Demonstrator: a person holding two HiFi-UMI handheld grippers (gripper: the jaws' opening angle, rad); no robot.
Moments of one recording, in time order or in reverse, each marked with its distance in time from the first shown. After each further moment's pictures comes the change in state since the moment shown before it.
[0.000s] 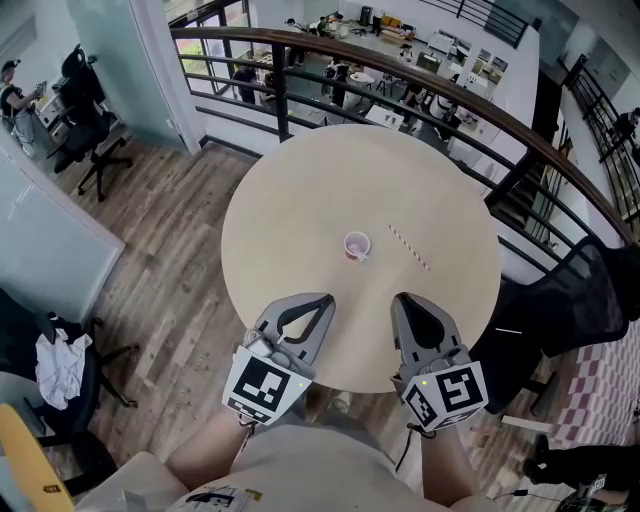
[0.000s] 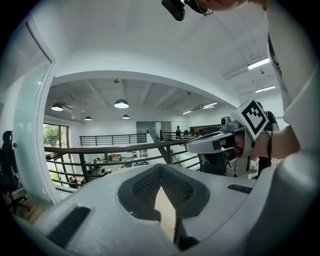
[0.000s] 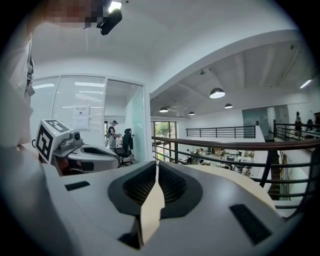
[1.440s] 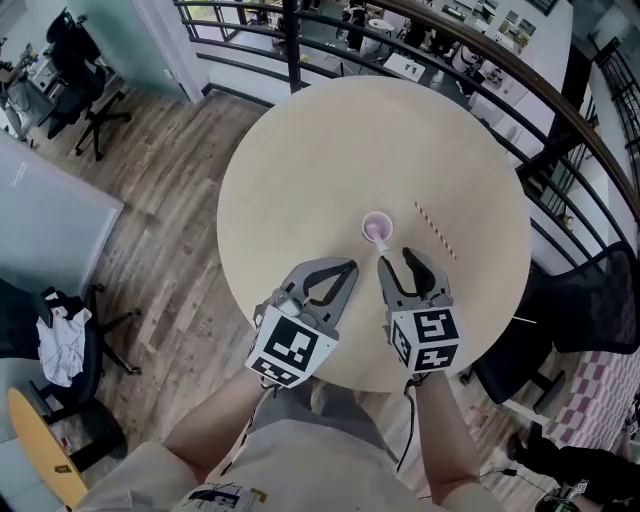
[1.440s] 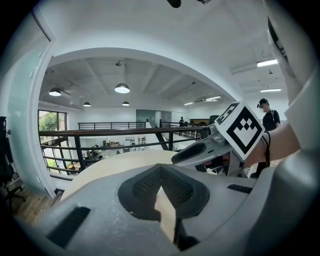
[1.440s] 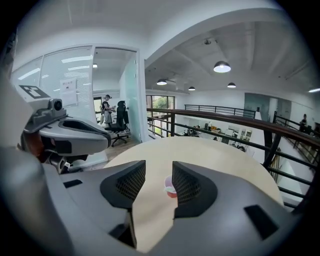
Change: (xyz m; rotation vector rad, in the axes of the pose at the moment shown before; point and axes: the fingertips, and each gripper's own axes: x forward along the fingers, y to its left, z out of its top) left arm 0.105 0.066 -0.092 -0.064 0.126 -0.028; right arm 0.156 -0.060 -0.125 -0.011 0.320 -0.040
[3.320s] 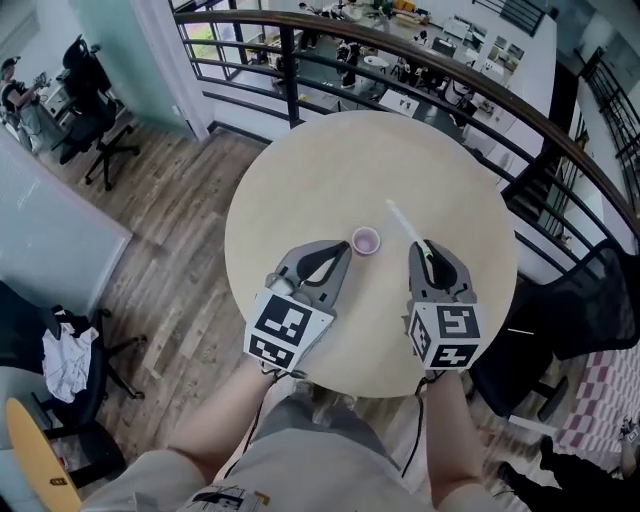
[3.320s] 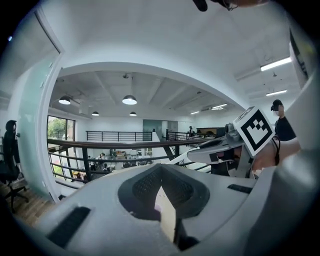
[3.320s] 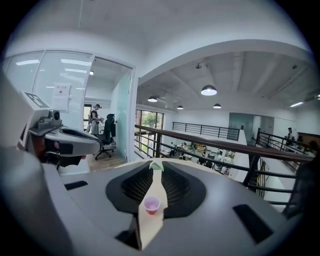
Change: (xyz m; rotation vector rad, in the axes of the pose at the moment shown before) left arm -0.025 0.005 0.067 -0.034 -0.108 0.085; right arm -0.081 -0.034 0.075 -0.026 -0.192 -0.166
